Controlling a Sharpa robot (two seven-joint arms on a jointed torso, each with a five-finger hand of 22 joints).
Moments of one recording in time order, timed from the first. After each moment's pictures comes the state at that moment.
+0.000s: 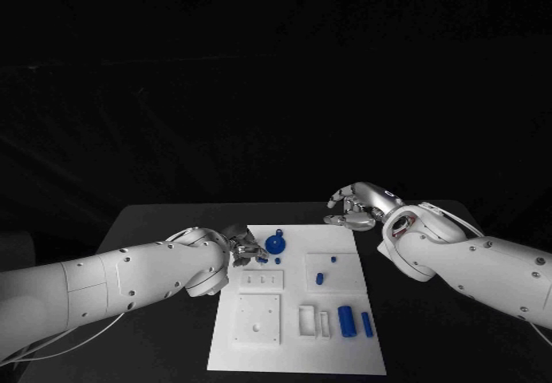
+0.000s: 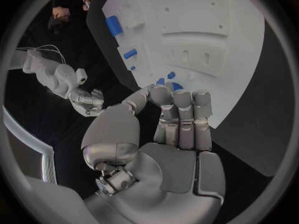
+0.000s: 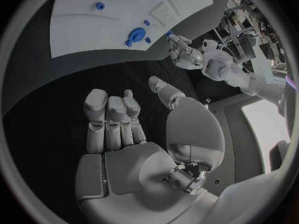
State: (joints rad) left arm 1.32 -0.62 -0.24 1.31 -0.94 -0.31 -0.34; left_hand 0.96 -0.05 0.59 -0.24 0.32 1.10 0.09 0.33 0.74 1.49 -0.08 0.85 0.80 1.22 -0.14 1.14 0.86 0.06 1.01 -0.16 1.03 1.31; right arm 1.25 -0.73 0.01 1.37 -1.36 -0.44 -0.14; right_hand 0.95 -0.25 0.62 -0.13 0.18 0.90 0.12 0.30 0.46 1.13 -0.01 1.15 1.20 1.28 -0.10 1.22 0.98 0.14 1.27 -0.11 1.06 1.31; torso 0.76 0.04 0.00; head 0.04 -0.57
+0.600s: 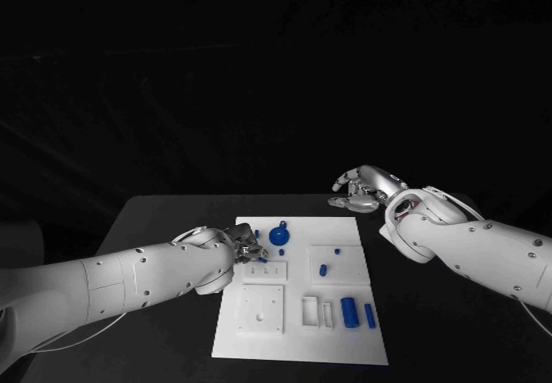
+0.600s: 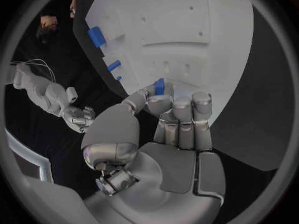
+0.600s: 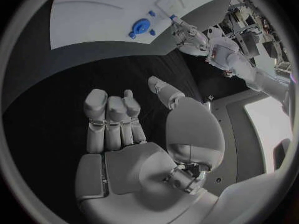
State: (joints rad) left arm 1.27 -0.58 -0.24 1.26 -1.01 -0.31 -0.40; left_hand 0.95 -0.04 0.59 -0.24 0.37 1.10 0.09 0.31 0.77 1.48 -0.07 0.94 0.84 1.22 -0.15 1.27 0.88 0.07 1.05 -0.17 1.14 1.31; right arm 1.26 -0.69 0.02 1.30 -1.34 -0.44 -0.13; right_hand 0.96 -0.24 0.62 -0.13 0.20 0.90 0.12 0.31 0.46 1.13 -0.01 1.15 1.19 1.28 -0.10 1.22 0.98 0.14 1.26 -0.11 1.06 1.31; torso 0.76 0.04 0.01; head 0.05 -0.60
